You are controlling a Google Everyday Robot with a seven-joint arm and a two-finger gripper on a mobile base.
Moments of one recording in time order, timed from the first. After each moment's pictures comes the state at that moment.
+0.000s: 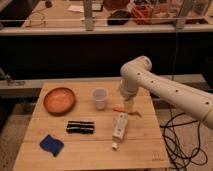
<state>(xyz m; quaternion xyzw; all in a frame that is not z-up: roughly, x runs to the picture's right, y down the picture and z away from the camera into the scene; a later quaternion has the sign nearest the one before) 0.116 0.057 0.781 -0.28 -0.08 -0.10 0.95</state>
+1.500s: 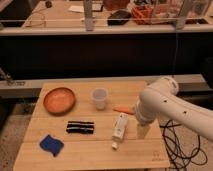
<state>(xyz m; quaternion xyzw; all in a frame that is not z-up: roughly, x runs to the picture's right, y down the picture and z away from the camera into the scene) 0.138 0.167 0.660 -0.29 -0.08 -0.05 0.95</state>
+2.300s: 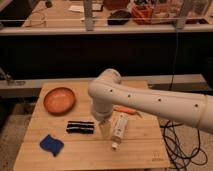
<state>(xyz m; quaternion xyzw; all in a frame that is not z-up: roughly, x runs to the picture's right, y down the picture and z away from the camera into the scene) -0.034 0.159 0.674 -0.35 -0.15 -0.21 0.90</state>
